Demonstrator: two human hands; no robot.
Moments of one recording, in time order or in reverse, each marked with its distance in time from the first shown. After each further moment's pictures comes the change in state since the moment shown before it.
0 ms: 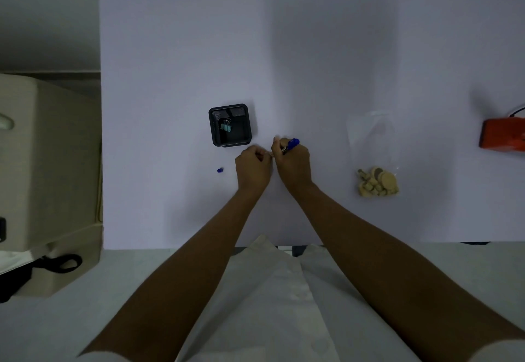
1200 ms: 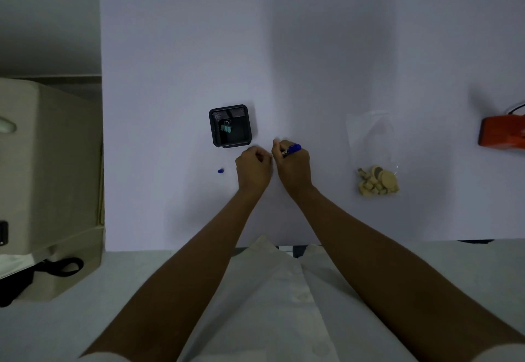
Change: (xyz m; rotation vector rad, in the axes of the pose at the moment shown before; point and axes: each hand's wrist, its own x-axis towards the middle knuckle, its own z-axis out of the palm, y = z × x) left_hand 0.000 0.000 -0.001 -0.008 -0.010 0.001; right_hand -0.008 0.000 -0.001 0.042 0.030 0.017
